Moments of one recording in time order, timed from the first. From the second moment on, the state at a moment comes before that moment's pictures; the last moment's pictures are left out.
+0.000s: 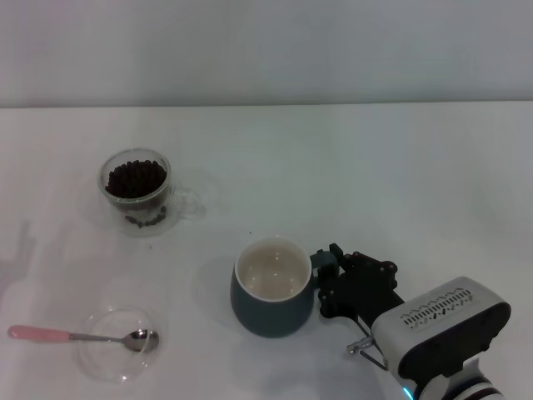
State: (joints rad) left arm -0.33 -2.08 0.15 -0.11 -1.92 -1.51 2.82; right arm 0.28 2.02 0.19 0.92 -1.51 -0.90 -0.65
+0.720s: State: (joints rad) left arm -0.31 -2.08 0.14 -0.11 -1.92 -1.52 2.82; right arm 0.29 2.02 0.18 0.90 -1.53 -0.90 -0.58
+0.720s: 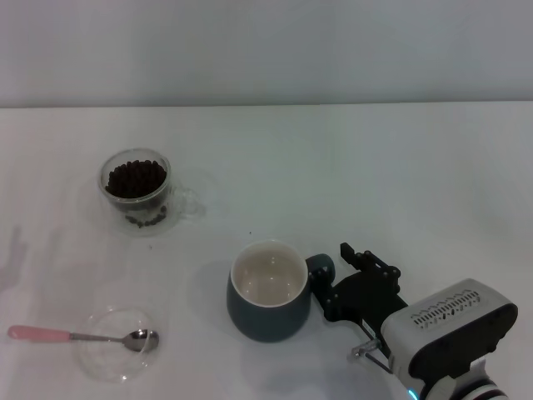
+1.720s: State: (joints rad) left arm -0.29 -2.08 0.14 -0.10 -1.92 -1.52 2.82; right arm 0.30 1.98 0.00 0.75 -1.71 -1.09 -0.01
